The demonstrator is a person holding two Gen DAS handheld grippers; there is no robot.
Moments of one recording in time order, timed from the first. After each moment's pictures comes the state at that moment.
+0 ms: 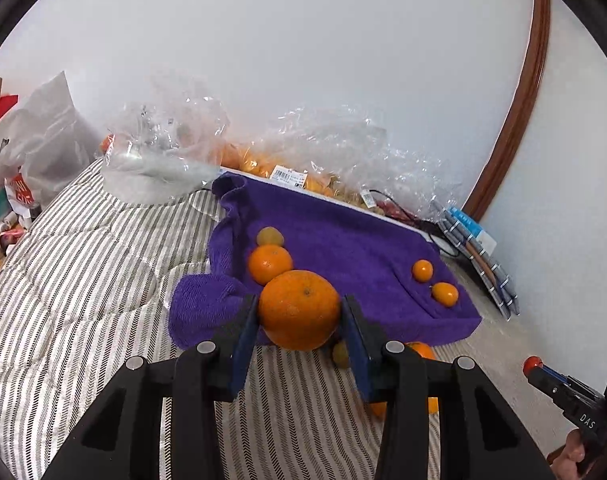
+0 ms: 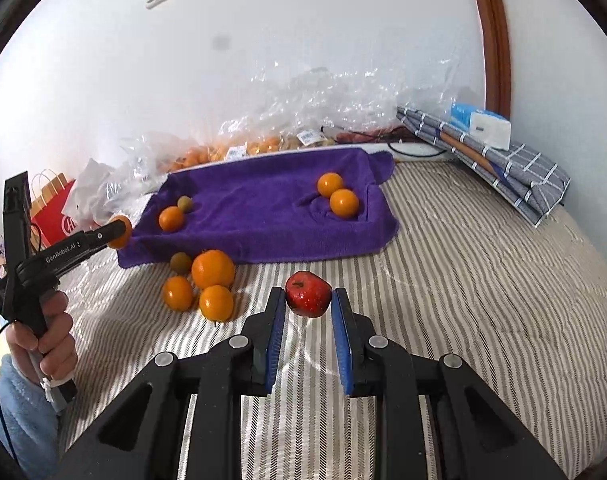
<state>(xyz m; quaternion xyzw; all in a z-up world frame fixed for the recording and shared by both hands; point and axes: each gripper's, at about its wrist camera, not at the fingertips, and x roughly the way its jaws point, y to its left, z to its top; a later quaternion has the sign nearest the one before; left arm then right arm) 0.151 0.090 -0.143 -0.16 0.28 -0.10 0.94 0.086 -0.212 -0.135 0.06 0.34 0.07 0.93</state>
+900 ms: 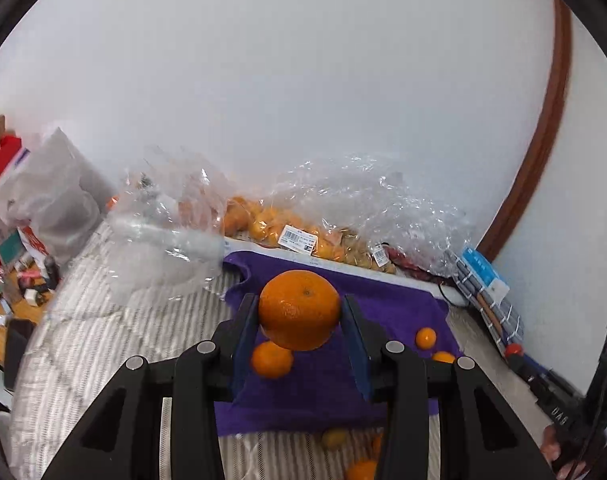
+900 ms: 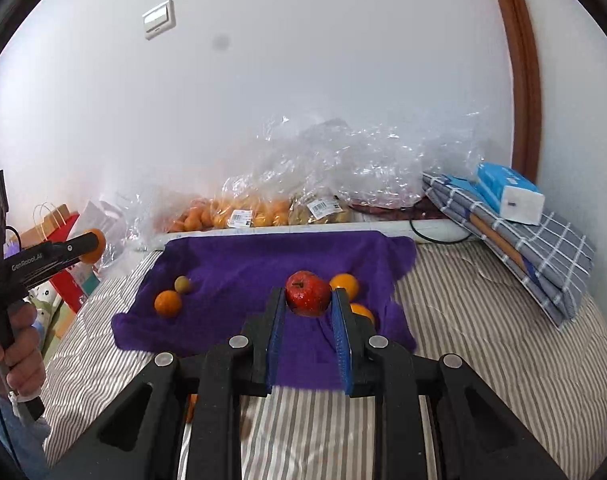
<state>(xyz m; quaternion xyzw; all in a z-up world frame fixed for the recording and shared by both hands) 0.209 0.093 -0.068 -0.16 0.28 -0.06 0.94 0.180 -0.208 -0.088 0.06 0.29 0.10 0.95</state>
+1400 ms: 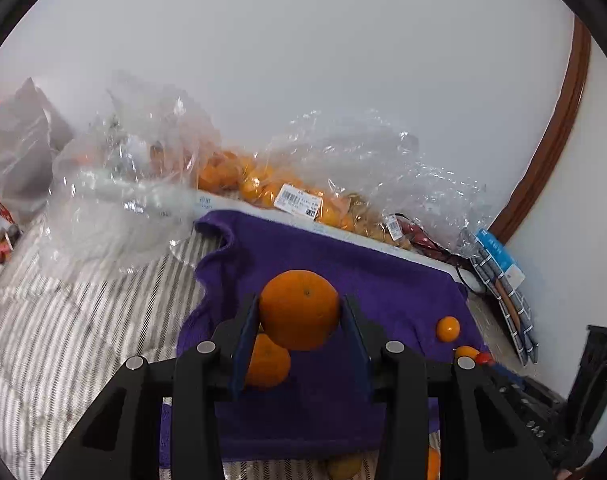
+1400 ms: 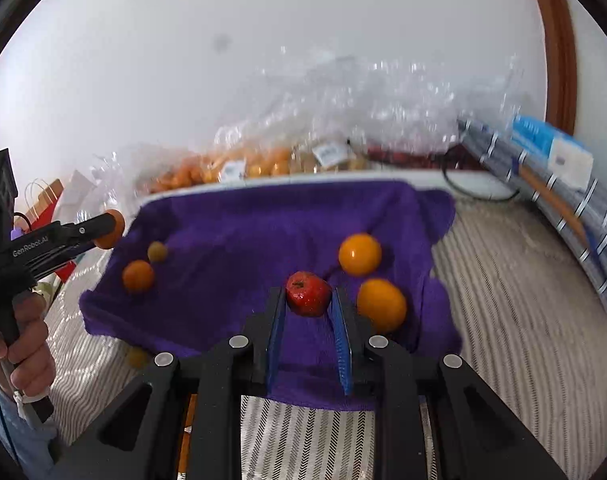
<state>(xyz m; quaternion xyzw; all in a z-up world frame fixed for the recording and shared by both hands) 0.254 0.078 -0.129 -0.17 0.32 -0.08 0.93 0.237 -0.201 -0.154 0.06 0.36 0.12 0.92</state>
